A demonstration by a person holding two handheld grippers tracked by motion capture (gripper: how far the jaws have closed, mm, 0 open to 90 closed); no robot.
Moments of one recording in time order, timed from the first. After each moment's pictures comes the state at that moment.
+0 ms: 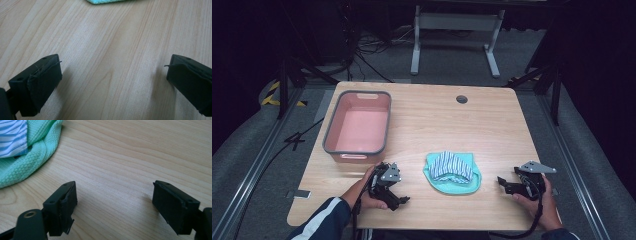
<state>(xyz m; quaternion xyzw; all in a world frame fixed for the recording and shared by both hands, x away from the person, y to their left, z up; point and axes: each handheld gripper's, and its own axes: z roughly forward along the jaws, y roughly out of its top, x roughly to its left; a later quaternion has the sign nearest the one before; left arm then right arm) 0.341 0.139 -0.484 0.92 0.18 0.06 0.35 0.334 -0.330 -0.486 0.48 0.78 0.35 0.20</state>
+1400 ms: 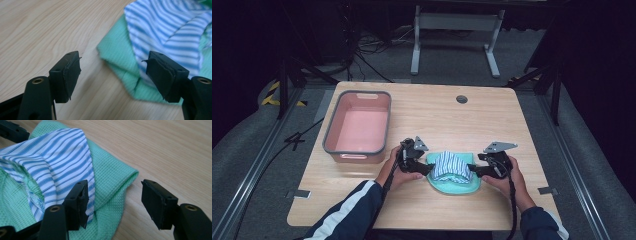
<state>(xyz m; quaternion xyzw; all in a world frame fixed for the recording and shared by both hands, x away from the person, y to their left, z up) 0.405 0.055 -0.461 0.89 0.29 0.09 0.35 0.386 -0.239 -0.460 0.39 0.84 0.35 0.14</state>
